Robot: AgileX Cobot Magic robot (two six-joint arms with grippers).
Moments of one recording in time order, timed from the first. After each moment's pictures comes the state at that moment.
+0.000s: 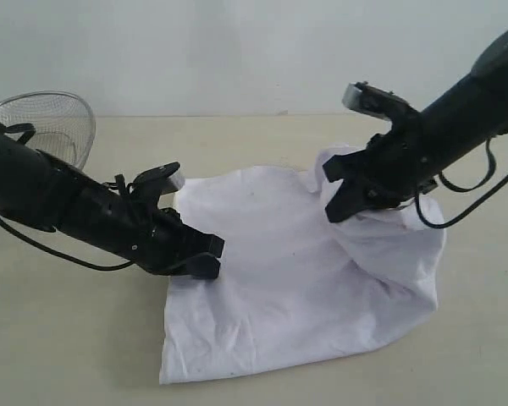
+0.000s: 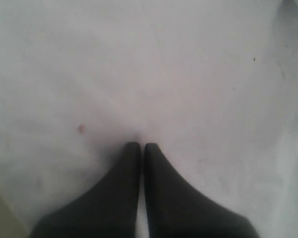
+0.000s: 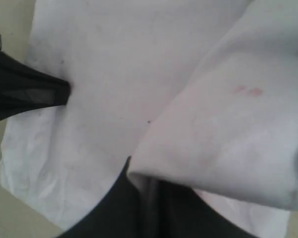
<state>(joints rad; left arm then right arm) -0.35 2.04 -0.97 -1.41 0.52 1.23 0.05 1.86 -1.19 0.79 0.87 -0.71</state>
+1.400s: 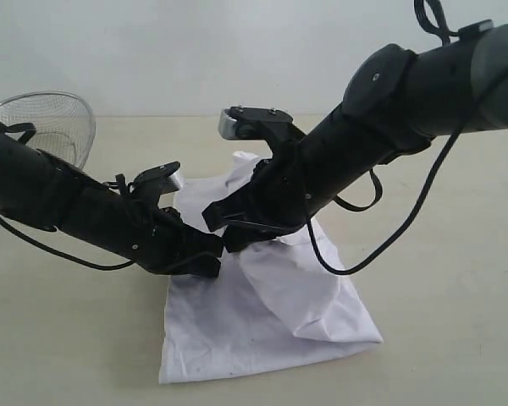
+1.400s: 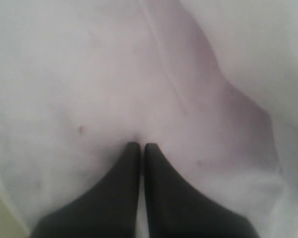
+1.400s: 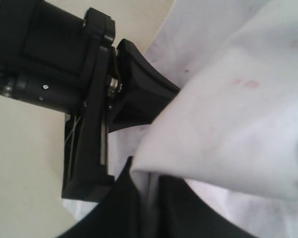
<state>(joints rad) -0.35 2.04 -0.98 -1.41 0.52 1.23 0.41 1.85 -1.19 0.81 0.66 -0.65</state>
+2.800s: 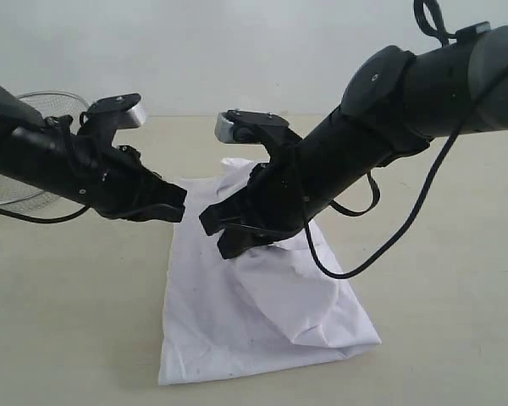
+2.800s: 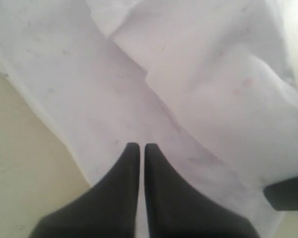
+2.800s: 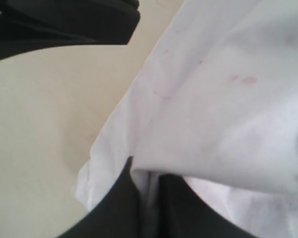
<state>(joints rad) -0.29 1.76 -0.97 -1.03 0.51 0.98 0.42 1.85 -1.19 0.84 0.69 -0.68</state>
